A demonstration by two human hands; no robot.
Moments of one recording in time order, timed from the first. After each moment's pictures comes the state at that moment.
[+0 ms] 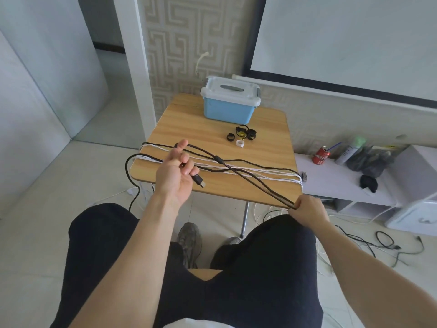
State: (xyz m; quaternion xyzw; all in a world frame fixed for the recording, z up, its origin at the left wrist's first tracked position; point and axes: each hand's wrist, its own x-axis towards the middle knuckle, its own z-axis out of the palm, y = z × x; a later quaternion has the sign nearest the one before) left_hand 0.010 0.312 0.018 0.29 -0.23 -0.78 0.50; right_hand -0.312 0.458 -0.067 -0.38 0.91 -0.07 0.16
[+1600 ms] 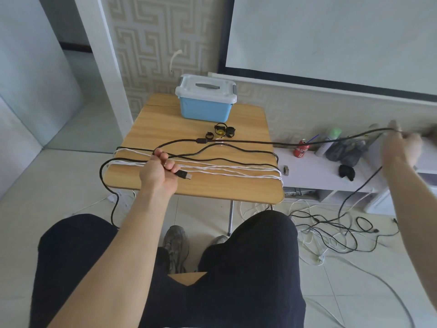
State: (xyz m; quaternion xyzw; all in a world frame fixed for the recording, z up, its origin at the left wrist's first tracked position) left_hand -0.028 0.285 0.007 0.37 -0.07 -0.77 0.52; right_hand -0.465 0.486 0.088 -0.09 0.84 -0.53 -0.06
